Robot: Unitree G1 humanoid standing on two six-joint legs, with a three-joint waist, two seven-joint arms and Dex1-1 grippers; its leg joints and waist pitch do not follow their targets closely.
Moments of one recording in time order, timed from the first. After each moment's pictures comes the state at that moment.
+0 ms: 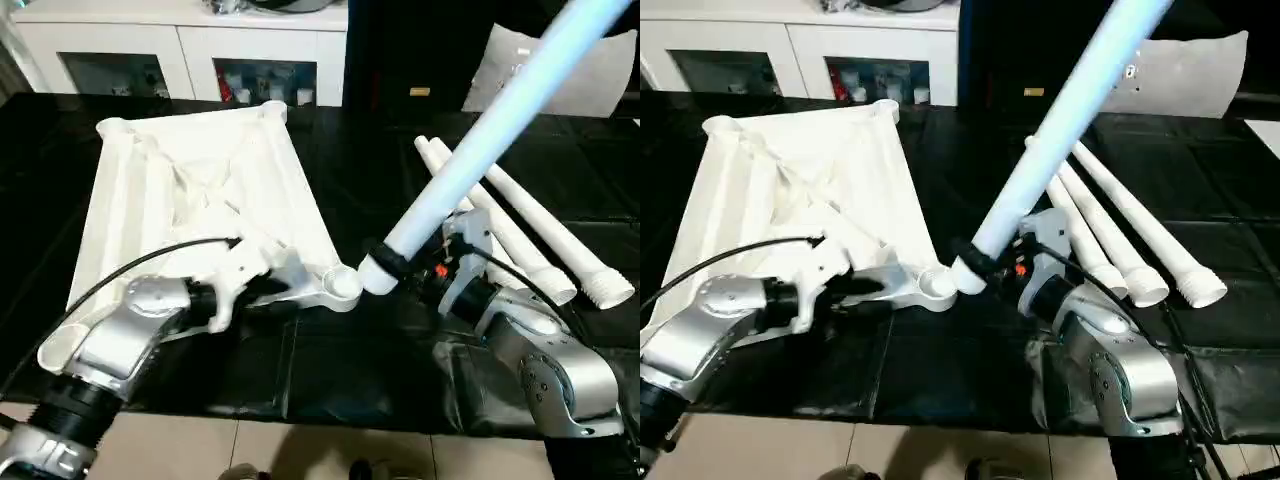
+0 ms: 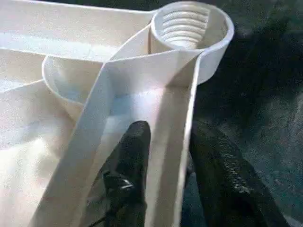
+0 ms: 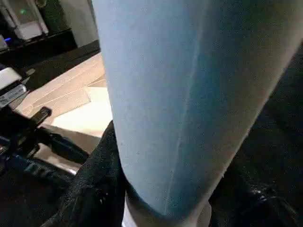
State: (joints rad) left arm -0.39 0.56 -0.31 0.22 -0.19 0.29 -0.93; right arm -0.20 -0.28 0.04 -0.19 0.42 0.54 0.55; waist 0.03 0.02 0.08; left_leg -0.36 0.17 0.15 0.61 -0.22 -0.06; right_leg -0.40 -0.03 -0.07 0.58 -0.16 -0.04
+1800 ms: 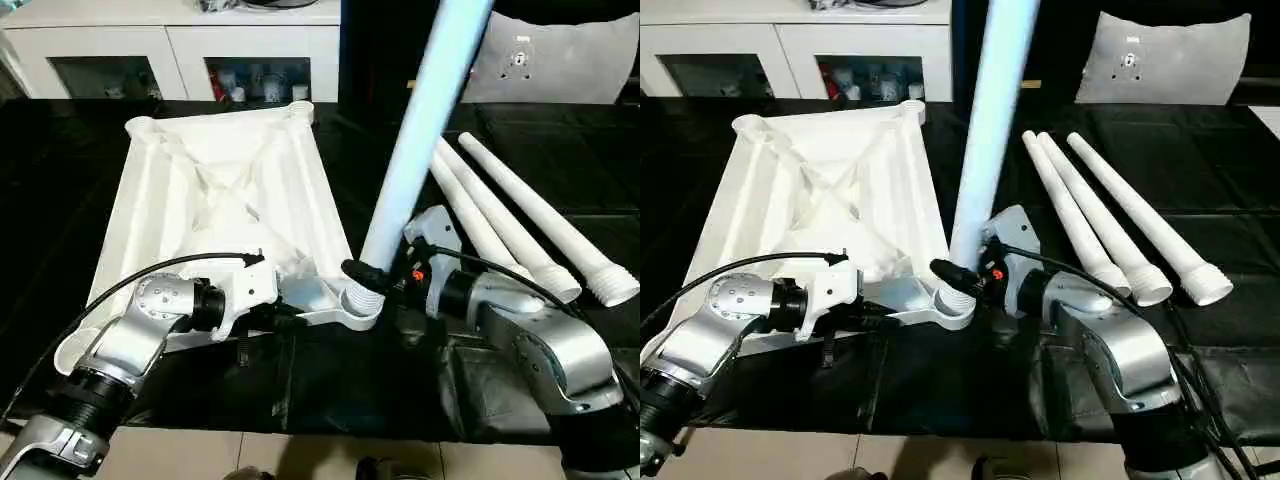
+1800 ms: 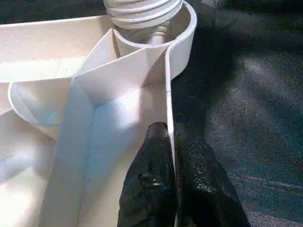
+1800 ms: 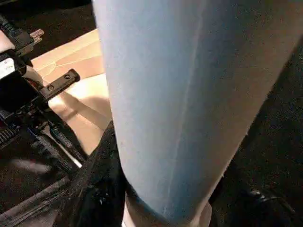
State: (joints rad) left arm -0.40 0.51 -0.33 0.30 -0.08 0.04 -1.14; right arm -0.32 -0.38 0.17 -0.18 0.36 0.67 0.62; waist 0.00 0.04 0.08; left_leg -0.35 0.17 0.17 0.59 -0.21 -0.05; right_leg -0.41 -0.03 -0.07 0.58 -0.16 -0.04
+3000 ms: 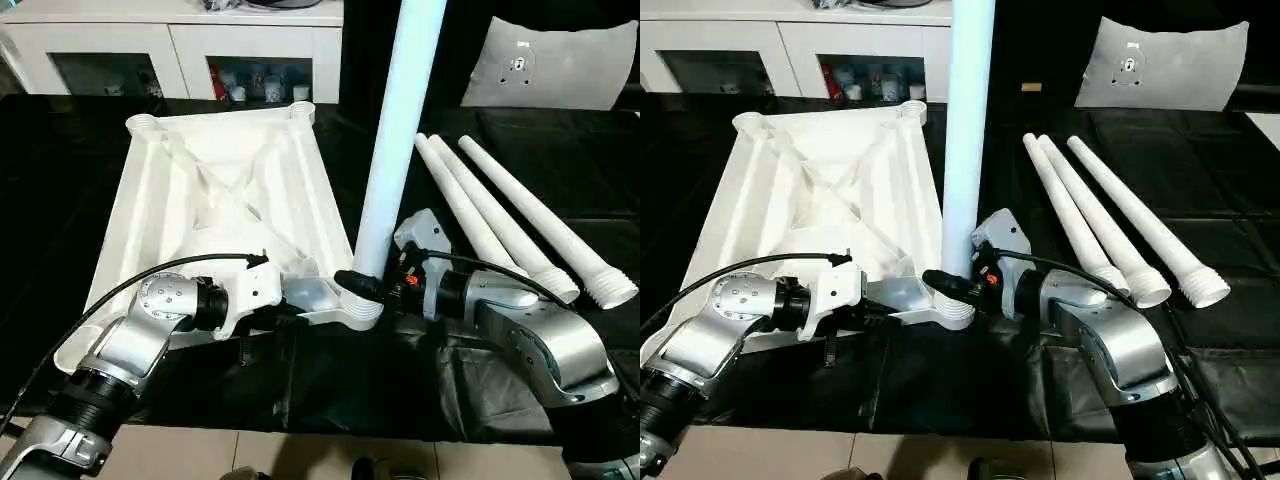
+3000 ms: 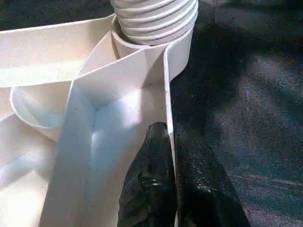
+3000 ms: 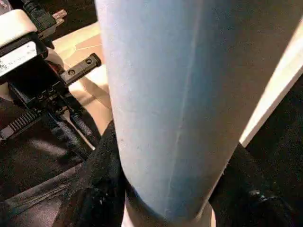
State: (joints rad) left arm -0.40 0.50 -0.33 0.28 -0.04 0.04 -1.14; right arm -0.34 -0.40 0.21 -0.14 0.35 0.66 0.71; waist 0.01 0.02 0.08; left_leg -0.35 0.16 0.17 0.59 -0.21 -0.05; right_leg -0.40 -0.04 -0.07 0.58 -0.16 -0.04
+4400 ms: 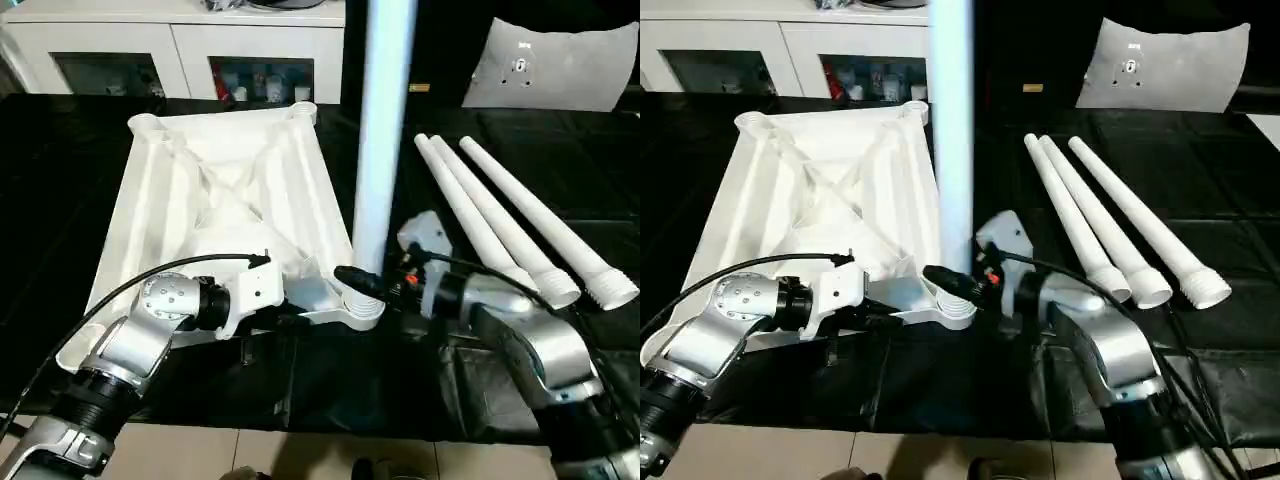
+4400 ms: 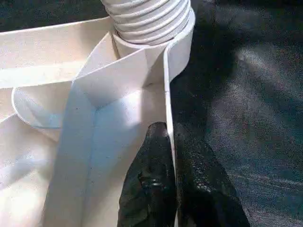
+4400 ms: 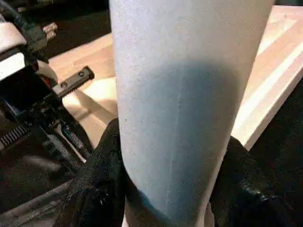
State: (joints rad) left arm -0.40 0.50 -0.33 0.28 -0.02 0.04 -1.13; right arm -0.30 -0.34 0.16 -0.02 0.34 0.48 0.74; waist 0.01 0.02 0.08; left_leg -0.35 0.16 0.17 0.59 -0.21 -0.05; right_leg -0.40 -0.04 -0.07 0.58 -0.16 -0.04
